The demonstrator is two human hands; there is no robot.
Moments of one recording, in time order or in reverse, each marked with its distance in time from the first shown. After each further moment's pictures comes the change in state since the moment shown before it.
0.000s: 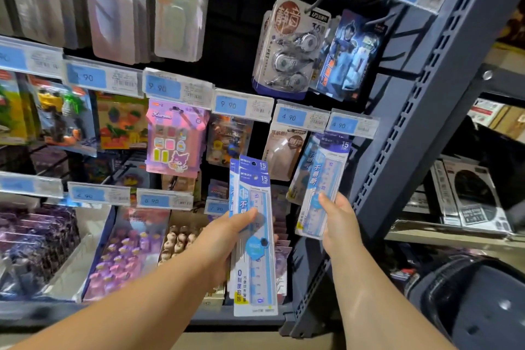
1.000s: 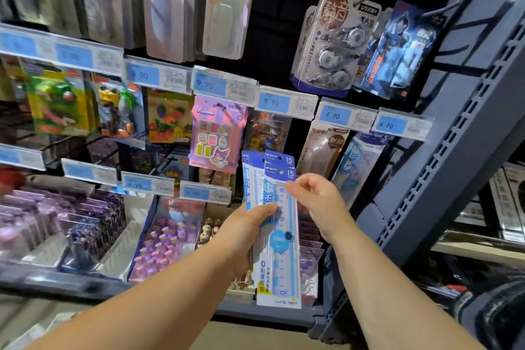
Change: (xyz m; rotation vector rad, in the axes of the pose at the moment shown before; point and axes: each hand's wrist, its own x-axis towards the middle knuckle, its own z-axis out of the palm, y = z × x) left_hand -0.001 0.008 -0.018 -0.077 0.056 0.071; right_hand -0.037 -0.012 0.081 -0.526 -0.465 -0.220
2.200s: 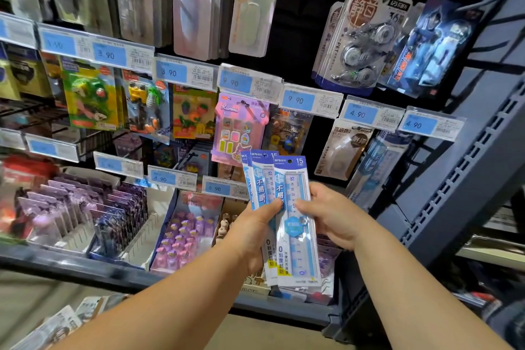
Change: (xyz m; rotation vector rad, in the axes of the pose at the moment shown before) left_hand -0.013 0.002 -0.016 -0.128 -0.002 0.064; right_hand 0.000 0.005 0.017 0.220 -0.374 0.275
